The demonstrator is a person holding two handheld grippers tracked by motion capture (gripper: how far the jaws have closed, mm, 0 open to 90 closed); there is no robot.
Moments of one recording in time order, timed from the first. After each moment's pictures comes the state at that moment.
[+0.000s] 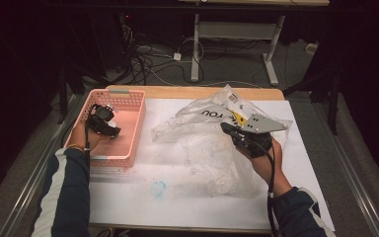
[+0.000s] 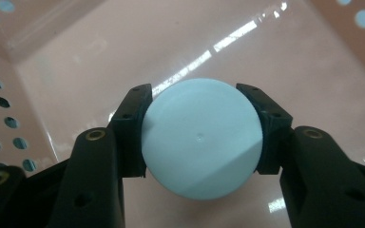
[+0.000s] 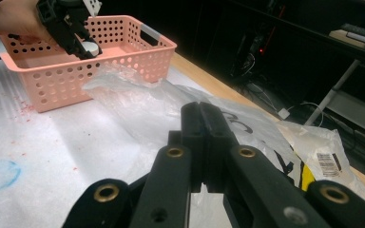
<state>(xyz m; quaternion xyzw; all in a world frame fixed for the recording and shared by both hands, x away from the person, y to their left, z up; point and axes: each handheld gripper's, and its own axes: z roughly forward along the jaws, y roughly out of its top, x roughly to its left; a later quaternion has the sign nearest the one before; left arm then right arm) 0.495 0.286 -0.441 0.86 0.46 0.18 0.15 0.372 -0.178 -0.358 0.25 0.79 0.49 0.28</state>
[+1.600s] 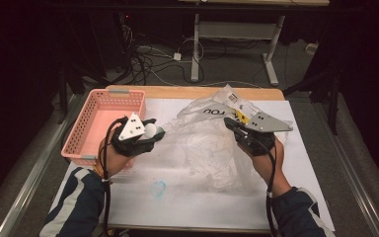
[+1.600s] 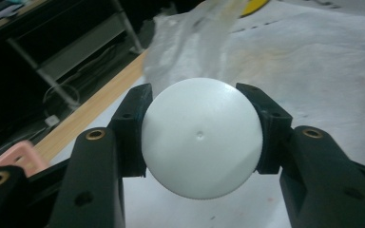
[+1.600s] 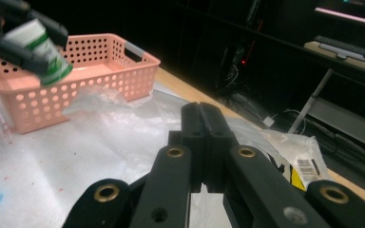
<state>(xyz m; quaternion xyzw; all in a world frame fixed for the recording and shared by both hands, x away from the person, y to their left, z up) 0.367 0.163 -0.370 0.84 0.21 0.26 0.43 0.369 -0.181 -0.351 0.27 0.76 0.51 0.31</state>
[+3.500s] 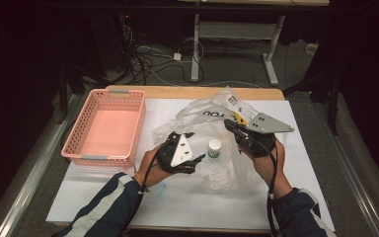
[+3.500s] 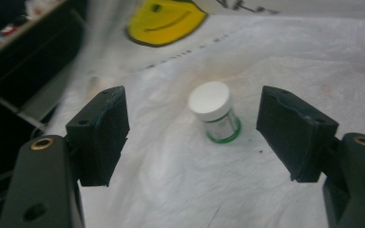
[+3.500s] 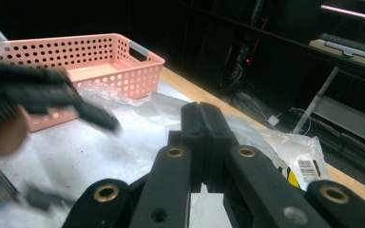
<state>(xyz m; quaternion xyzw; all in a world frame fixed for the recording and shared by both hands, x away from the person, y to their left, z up) 0.353 0.080 -0.412 0.84 0.14 0.31 0.43 0.365 -0.183 -0.352 0.27 0.76 0.51 0.30</state>
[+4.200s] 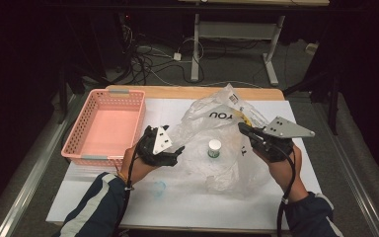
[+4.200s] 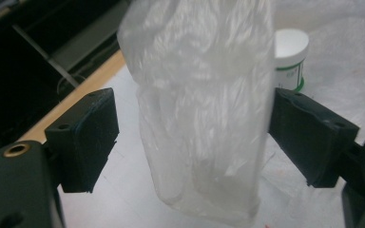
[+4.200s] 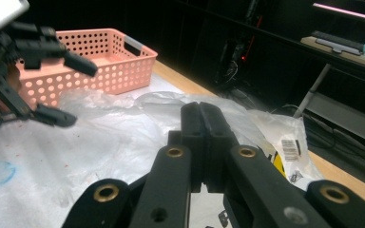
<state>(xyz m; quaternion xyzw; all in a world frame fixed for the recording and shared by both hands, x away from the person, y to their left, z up) 0.377 0.113 -0.423 0.84 0.23 0.30 0.39 0.352 -0.217 -0.347 0.27 0.76 0.50 0.30</state>
